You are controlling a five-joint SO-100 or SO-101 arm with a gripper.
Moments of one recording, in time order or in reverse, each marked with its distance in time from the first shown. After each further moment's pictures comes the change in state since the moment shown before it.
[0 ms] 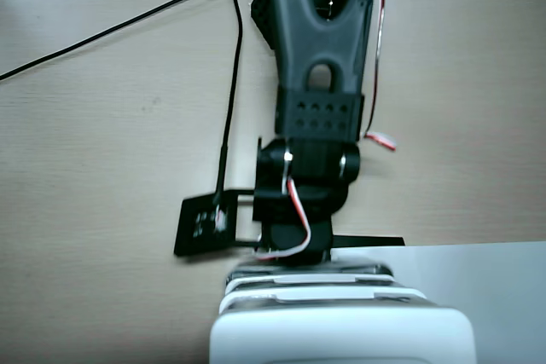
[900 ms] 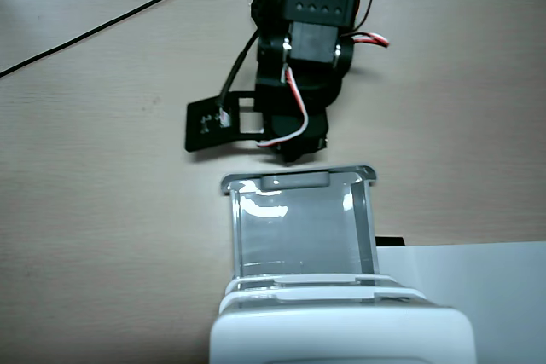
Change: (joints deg) arm 2.0 41.4 38.2 11.6 -5.8
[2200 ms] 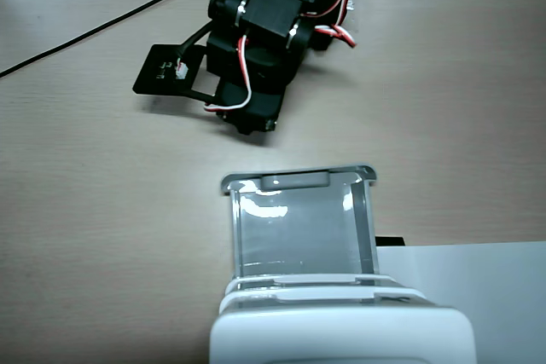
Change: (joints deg) arm 18.4 3.8 -9.6 19.4 -0.9
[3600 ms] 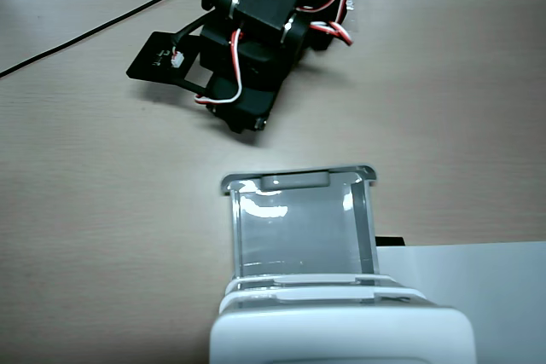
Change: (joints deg) arm 2.0 0.0 -2.5 2.0 5.0
